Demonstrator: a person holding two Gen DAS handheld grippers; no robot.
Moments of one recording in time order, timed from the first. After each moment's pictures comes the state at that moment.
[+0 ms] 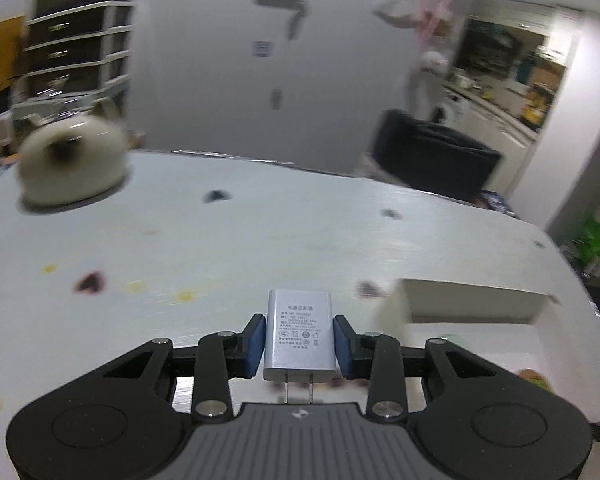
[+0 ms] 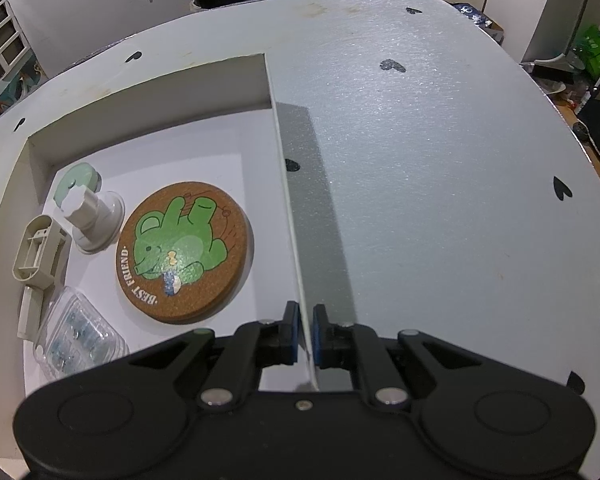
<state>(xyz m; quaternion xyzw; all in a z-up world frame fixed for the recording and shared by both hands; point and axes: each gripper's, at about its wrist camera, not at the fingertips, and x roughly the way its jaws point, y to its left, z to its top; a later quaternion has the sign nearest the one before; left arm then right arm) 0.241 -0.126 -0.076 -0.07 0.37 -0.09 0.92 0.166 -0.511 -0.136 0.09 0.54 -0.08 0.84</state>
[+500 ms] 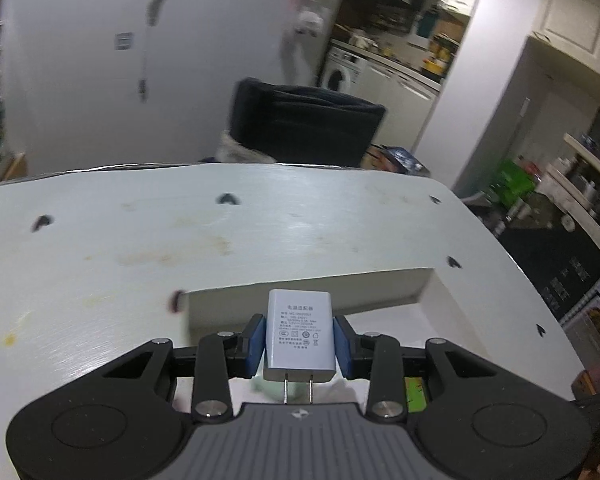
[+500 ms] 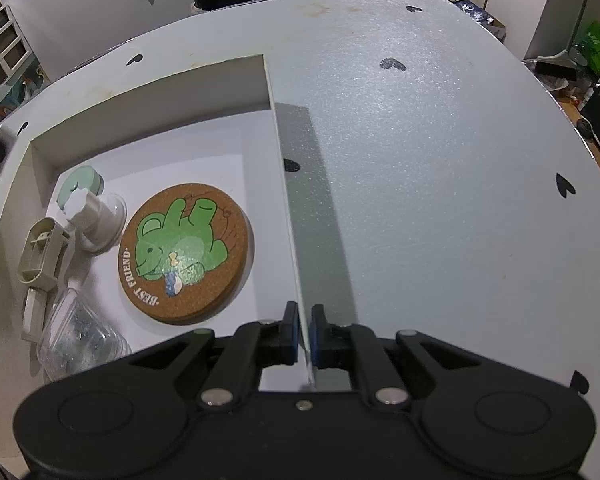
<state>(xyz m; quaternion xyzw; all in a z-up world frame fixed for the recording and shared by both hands) 0.269 -0.254 -0.074 -0.03 0.39 -0.24 0.89 0.165 -0.515 -0.136 0.10 0.54 -0.07 0.83</state>
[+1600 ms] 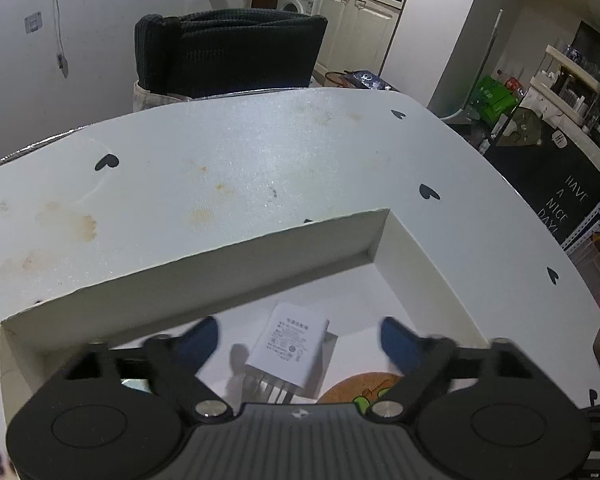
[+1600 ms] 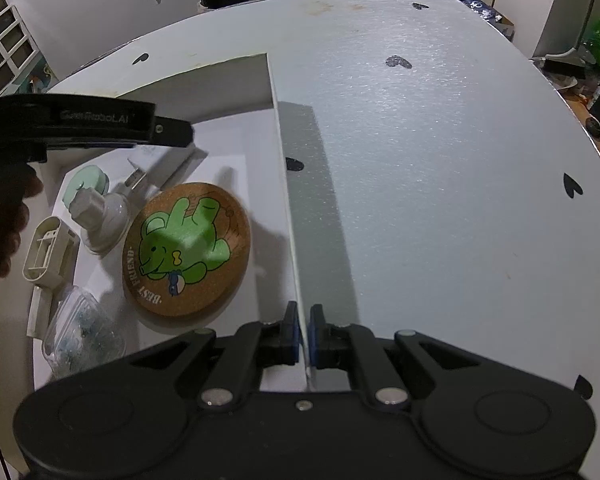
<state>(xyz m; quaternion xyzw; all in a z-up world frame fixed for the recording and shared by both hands) 0.300 -0.371 -0.129 0.05 0.45 -0.27 0.85 0.165 -0.523 -0.136 0.10 0.54 -0.05 0.83</state>
